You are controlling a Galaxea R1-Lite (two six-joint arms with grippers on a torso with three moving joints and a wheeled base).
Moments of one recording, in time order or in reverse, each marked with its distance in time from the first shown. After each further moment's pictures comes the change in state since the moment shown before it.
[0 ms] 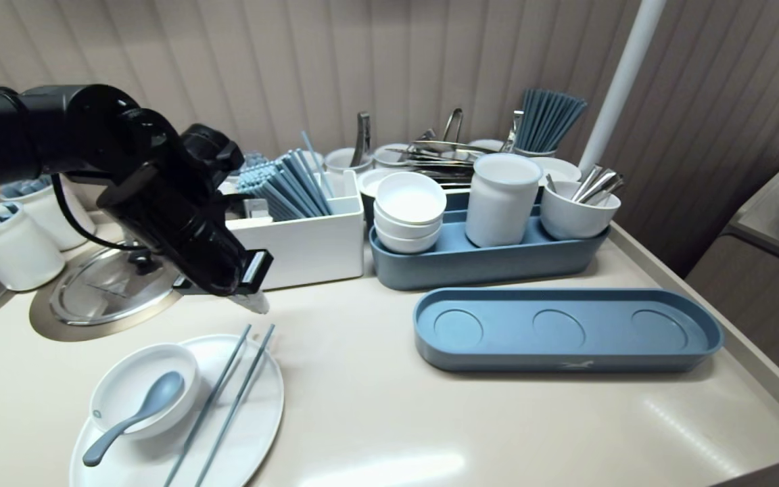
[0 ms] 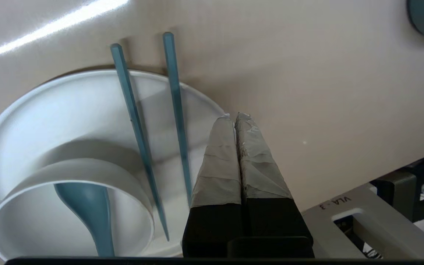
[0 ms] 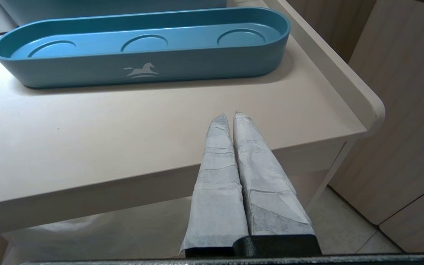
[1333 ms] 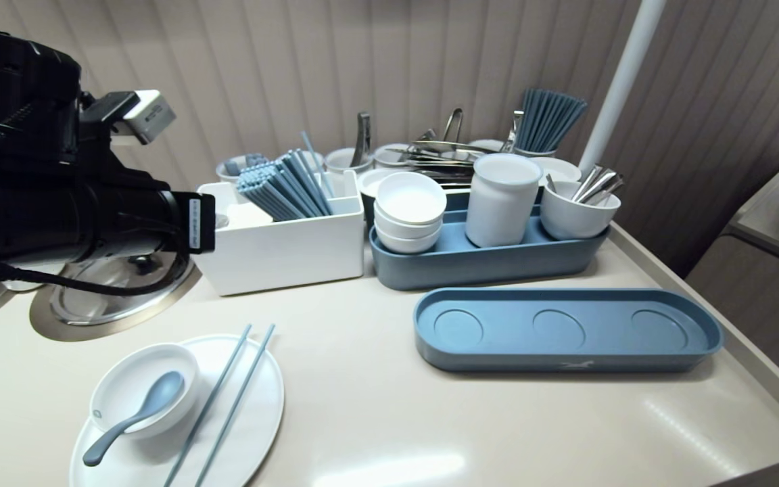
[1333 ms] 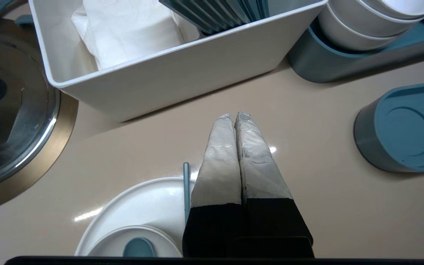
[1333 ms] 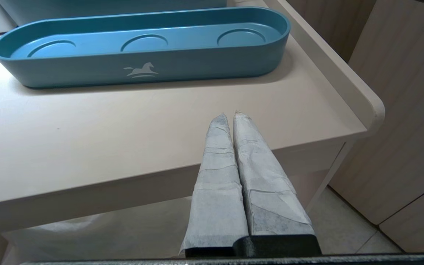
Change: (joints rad) left arm -0.074 -0.504 0.662 -0.920 0.281 -0.004; right arm 0.000 0.000 0.001 0.000 0.000 0.000
